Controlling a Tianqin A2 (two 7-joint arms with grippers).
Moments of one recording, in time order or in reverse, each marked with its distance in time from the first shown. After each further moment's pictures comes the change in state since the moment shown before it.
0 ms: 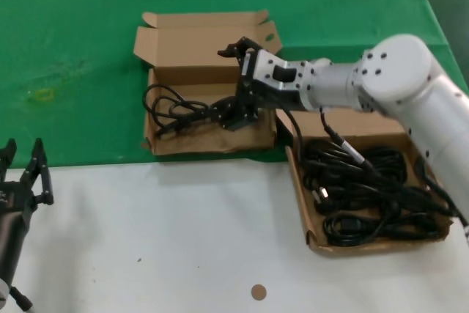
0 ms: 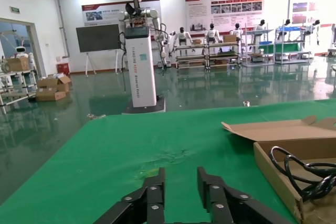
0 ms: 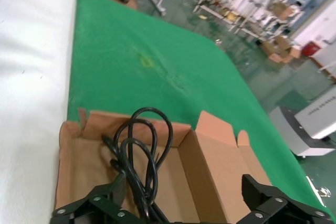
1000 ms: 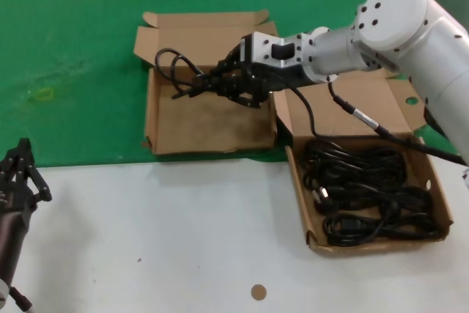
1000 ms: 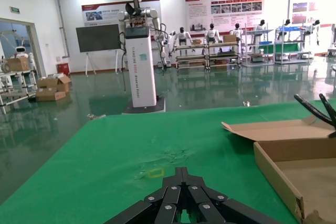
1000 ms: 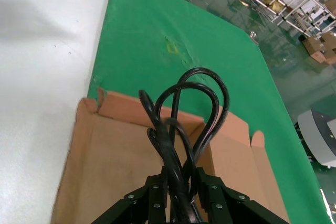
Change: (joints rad) left arm 0.000 0.000 0.000 0.000 0.000 0.000 0.000; right arm 0.182 -0.018 -0.083 -0.136 -0.065 -0.149 -0.031
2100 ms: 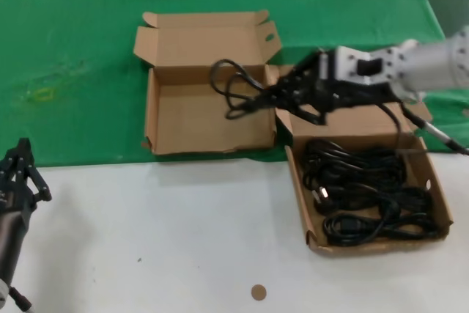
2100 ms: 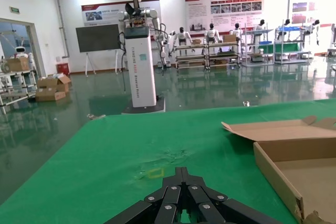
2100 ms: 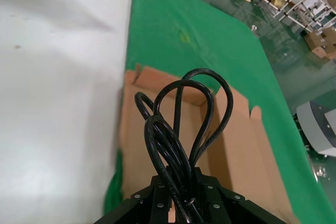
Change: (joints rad) left arm 0.000 0.000 0.000 0.000 0.000 0.000 0.000; right arm -0.248 0.384 0.074 0.592 0.037 -0.164 0.205
